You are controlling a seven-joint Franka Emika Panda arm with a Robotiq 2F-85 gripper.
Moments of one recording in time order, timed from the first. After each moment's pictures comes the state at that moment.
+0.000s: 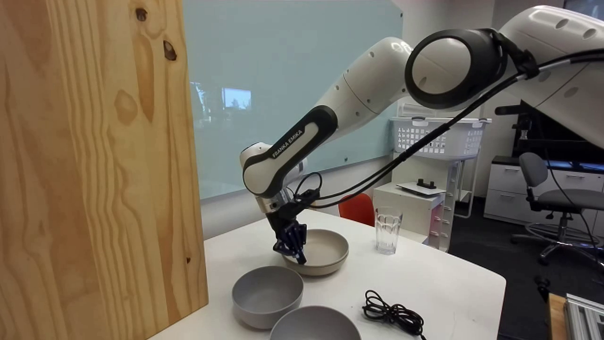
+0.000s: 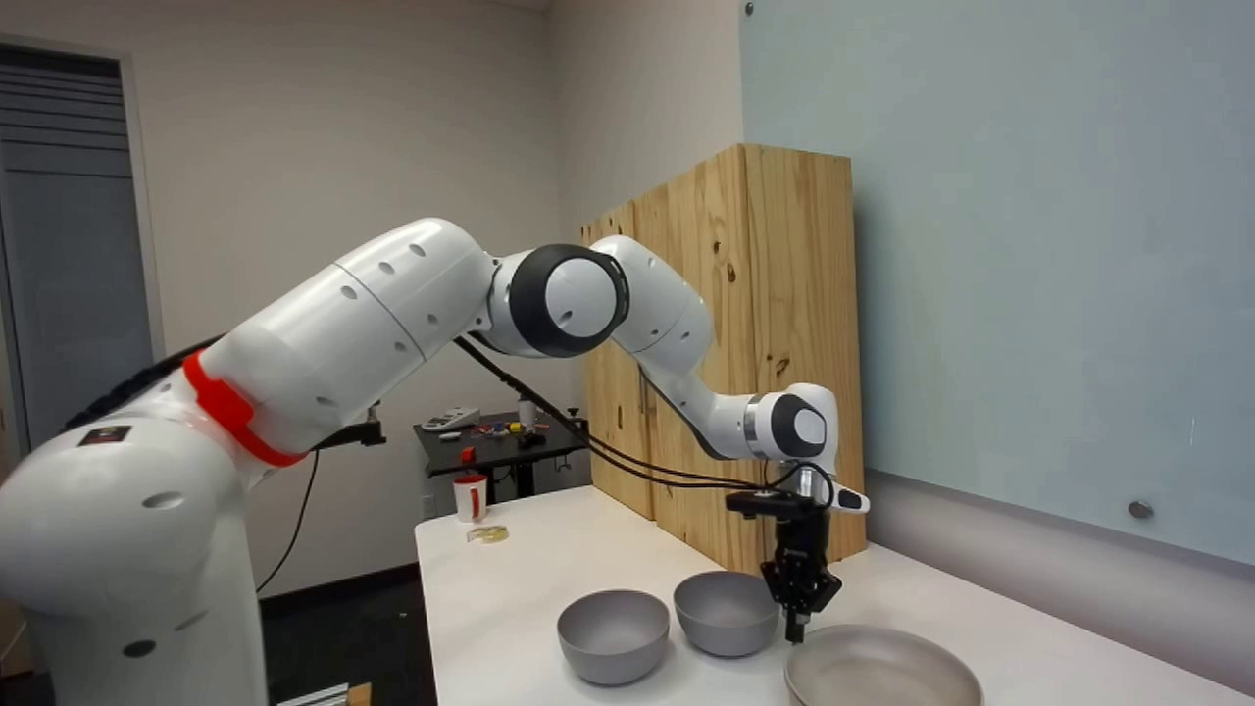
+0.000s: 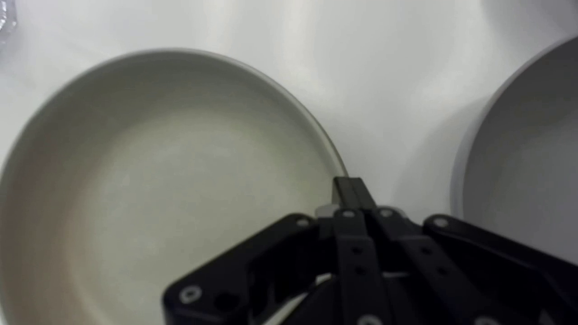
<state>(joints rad) 0.13 0.93 -0.01 -1.32 -0.20 1.88 0.13</state>
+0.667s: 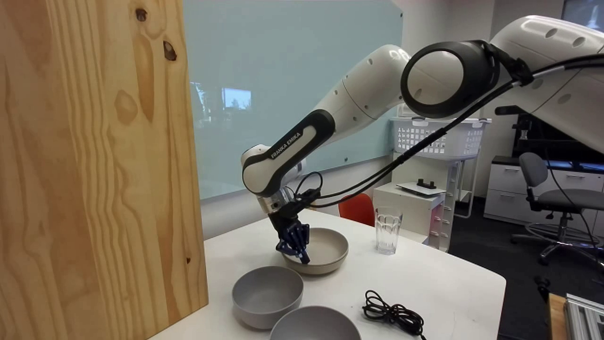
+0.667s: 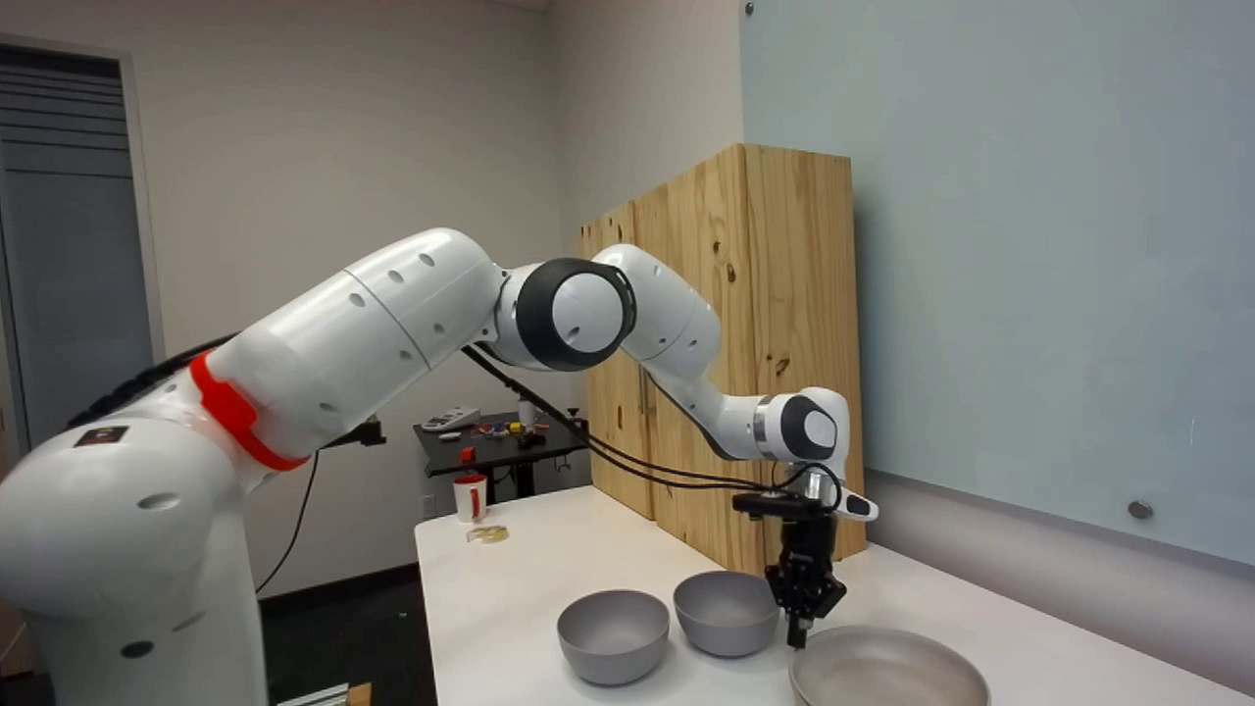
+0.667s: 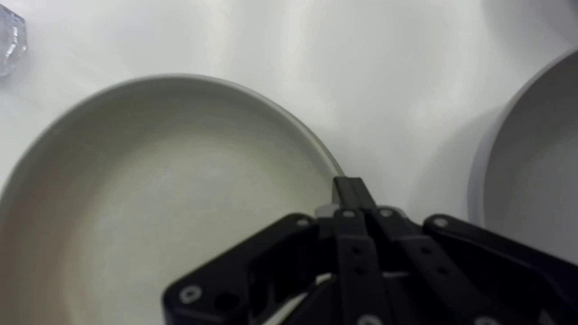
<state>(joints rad) 0.12 0.97 -0.01 -1.24 -0.18 1.79 0.13</state>
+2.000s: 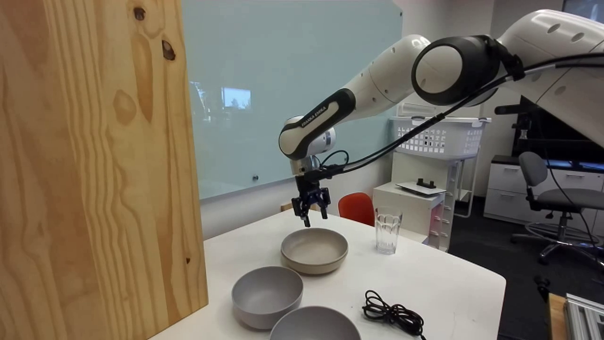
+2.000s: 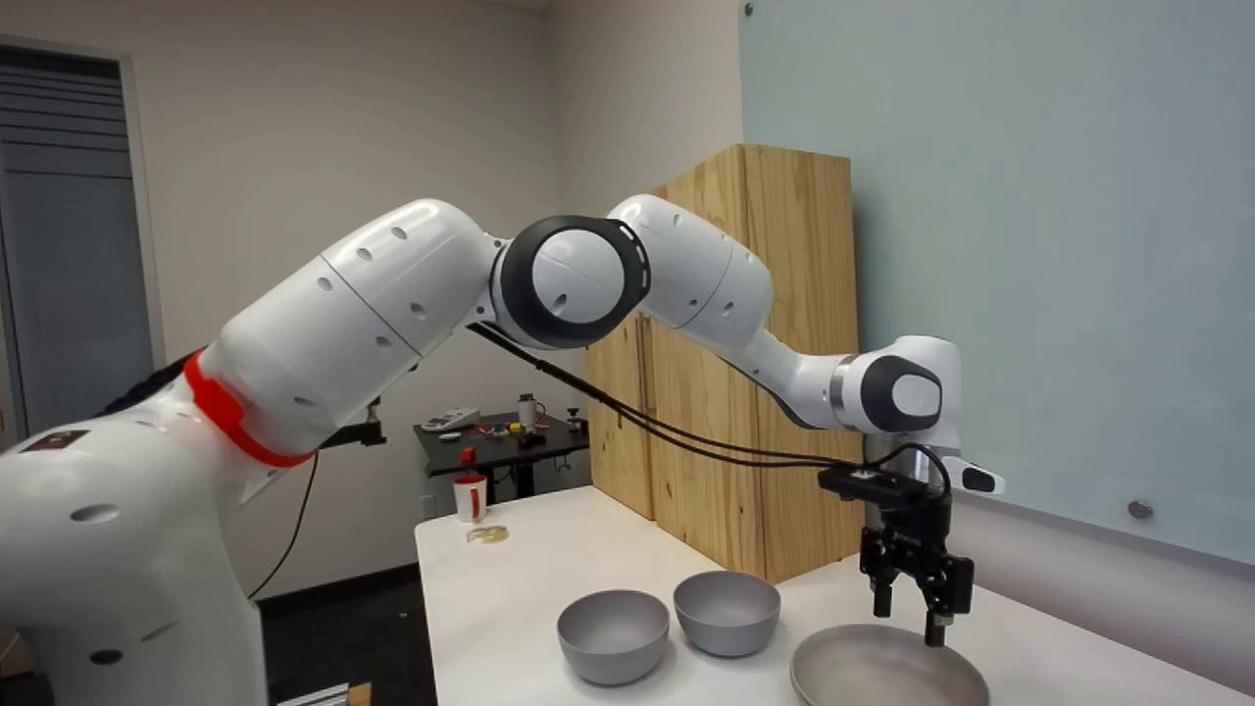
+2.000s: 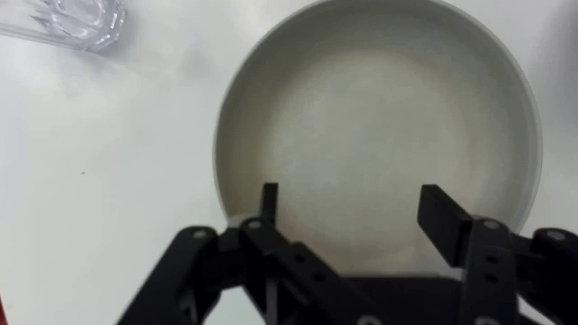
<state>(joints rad) -0.08 0.90 -0.03 -1.21 -0.08 1.90 0.07</state>
